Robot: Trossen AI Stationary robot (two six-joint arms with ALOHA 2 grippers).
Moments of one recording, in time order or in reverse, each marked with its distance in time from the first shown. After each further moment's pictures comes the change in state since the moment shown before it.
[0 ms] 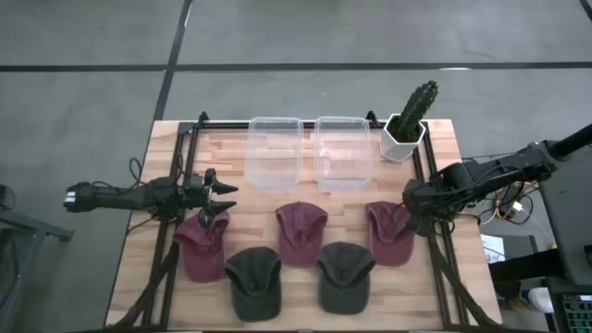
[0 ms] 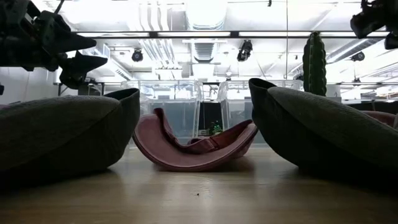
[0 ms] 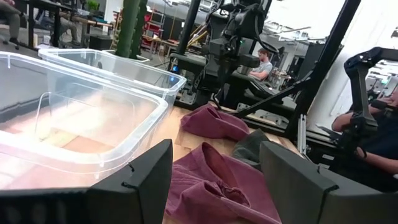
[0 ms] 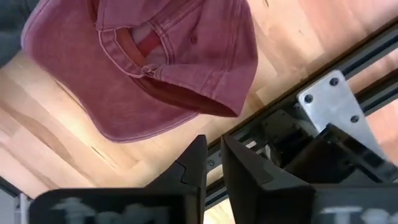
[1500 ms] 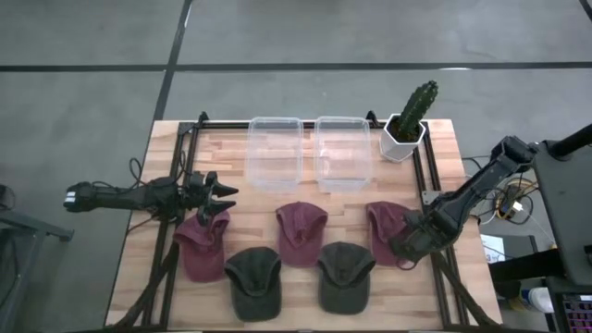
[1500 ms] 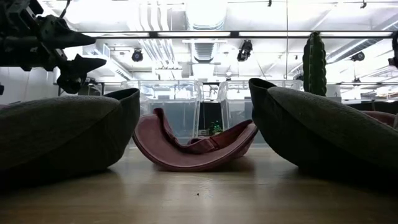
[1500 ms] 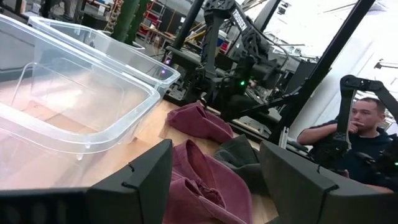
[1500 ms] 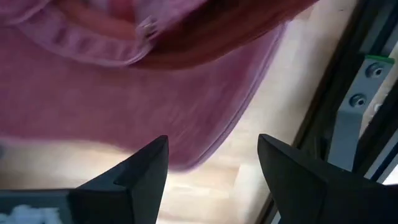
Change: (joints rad) left arm 0.000 0.000 0.000 0.000 0.018 -0.170; right arm 0.445 0.181 -0.286 0.512 -0.051 1.173
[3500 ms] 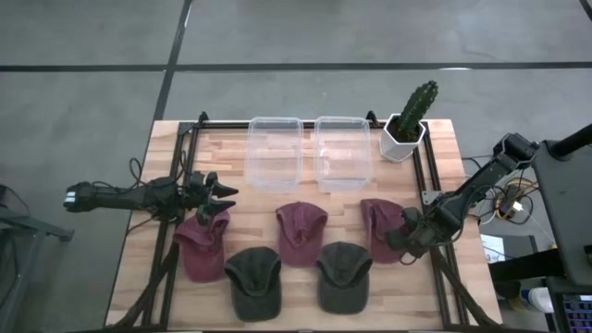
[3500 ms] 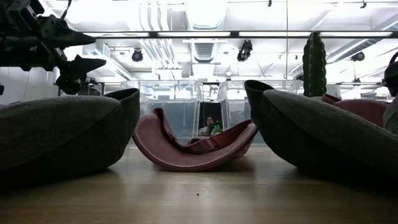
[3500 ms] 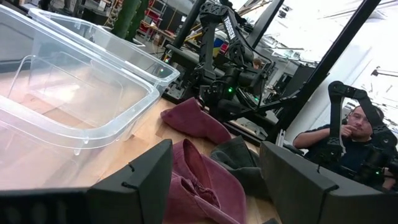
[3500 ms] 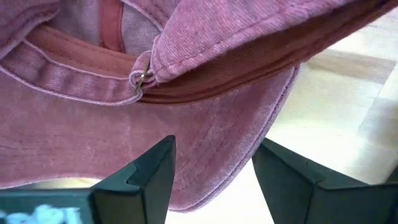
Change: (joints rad) left arm 0.000 0.000 0.000 0.000 0.001 -0.041; right arm -0.001 -0.125 -0.215 0.243 0.181 -0.013
